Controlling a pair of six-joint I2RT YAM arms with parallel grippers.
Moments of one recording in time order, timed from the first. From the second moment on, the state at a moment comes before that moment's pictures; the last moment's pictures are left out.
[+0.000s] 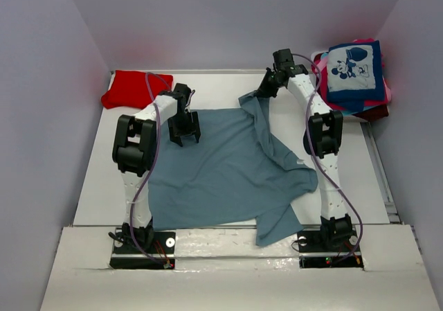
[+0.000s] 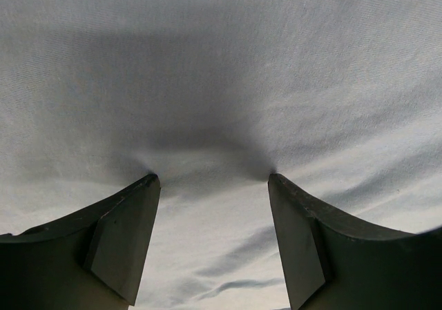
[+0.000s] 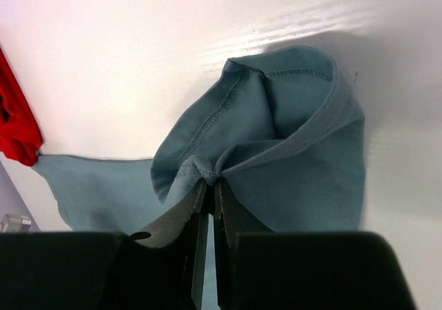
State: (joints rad) left arm -0.27 2.10 1.58 -0.87 0.09 -0.43; right arm 0.23 2.55 2.46 -0.82 -0.28 0.70
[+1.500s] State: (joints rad) left arm -0.27 2.09 1.56 -0.86 0.10 -0.42; right arm 0.12 2.45 2.57 -0.86 0.01 0.37
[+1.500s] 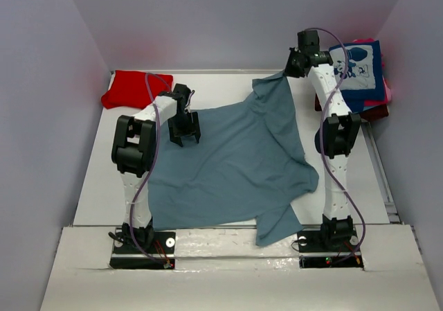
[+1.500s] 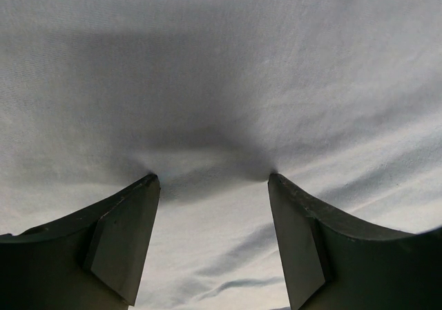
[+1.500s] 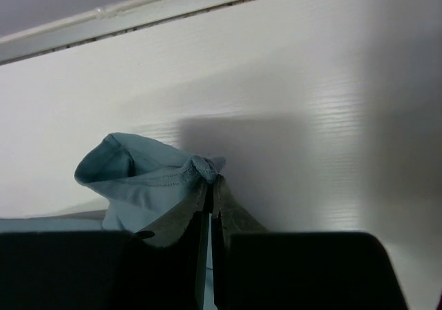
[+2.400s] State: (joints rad) left arm -0.27 2.06 1.53 -0.84 0.13 -0.42; right arm 0.12 2.34 2.32 -0.82 -0.02 0.41
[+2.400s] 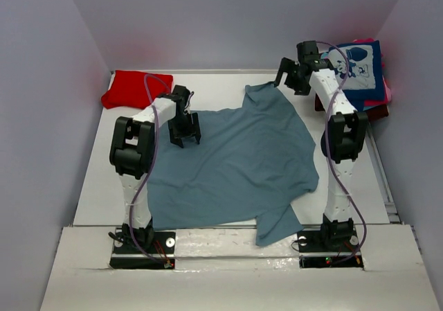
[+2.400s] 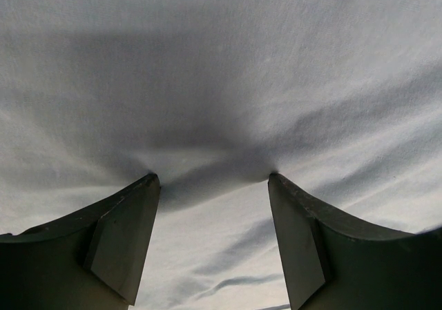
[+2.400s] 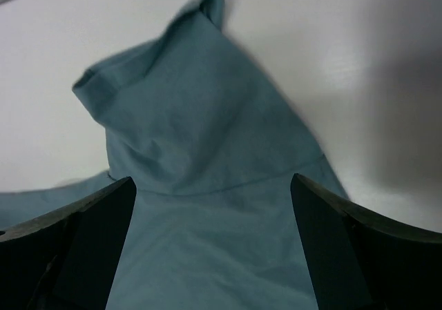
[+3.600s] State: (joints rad) left arm -0.19 1.91 1.41 -0.81 0.05 -0.50; right arm 0.16 2.02 1.48 -0.87 -0.18 0.48
